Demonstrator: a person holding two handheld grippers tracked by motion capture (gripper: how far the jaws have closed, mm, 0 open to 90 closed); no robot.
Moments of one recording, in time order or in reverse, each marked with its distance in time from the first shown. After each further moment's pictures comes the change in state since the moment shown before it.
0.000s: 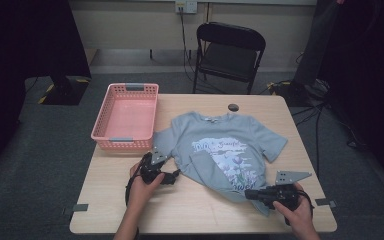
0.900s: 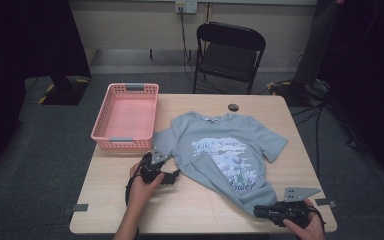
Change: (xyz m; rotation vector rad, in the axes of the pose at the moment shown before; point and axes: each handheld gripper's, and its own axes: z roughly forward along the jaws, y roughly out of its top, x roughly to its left) left arm 0.000 0.000 0.000 -0.001 0.000 -0.003; right arm 0.011 -0.040 -0.022 0.047 -0.004 0.012
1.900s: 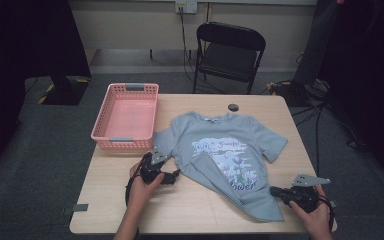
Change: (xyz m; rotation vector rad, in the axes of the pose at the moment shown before) left arm 0.000 0.000 0.000 0.001 0.001 0.004; right arm -0.048 -0.003 -0.018 0.052 -0.384 0.035
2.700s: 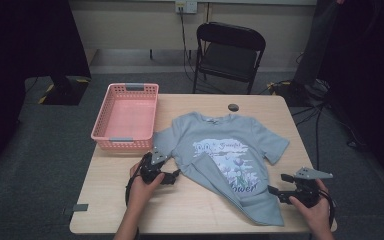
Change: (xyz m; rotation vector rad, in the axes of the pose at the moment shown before) left arm 0.000 0.000 0.000 0.000 0.000 0.000; right arm -0.007 0.016 0.000 -0.046 -0.087 0.065
